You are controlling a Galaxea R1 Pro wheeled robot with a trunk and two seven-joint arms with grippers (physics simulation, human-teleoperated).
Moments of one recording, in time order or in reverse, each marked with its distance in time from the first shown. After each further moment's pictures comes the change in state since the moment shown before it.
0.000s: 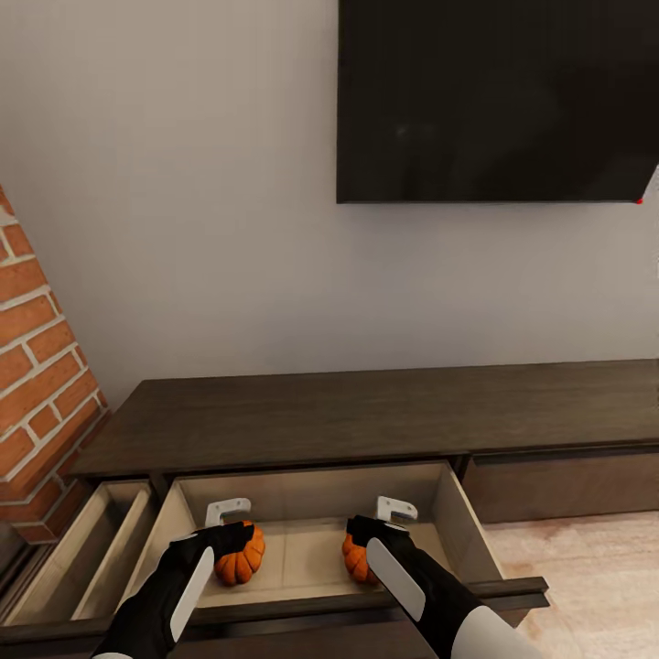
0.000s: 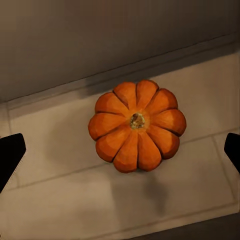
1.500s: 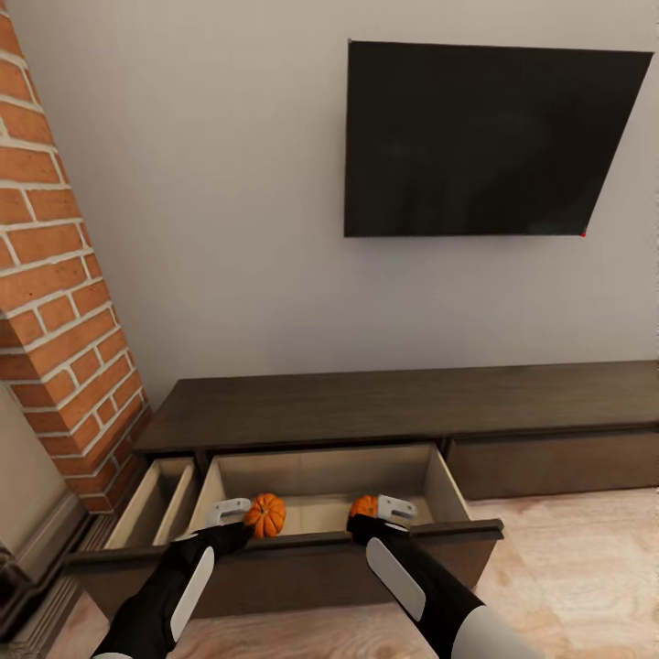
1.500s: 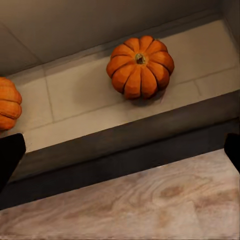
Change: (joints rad) left arm 0.000 0.000 -0.002 0.000 -0.002 0.001 0.002; right arm 0.000 -0.001 0.000 -0.001 -0.006 -0.020 0.002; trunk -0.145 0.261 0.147
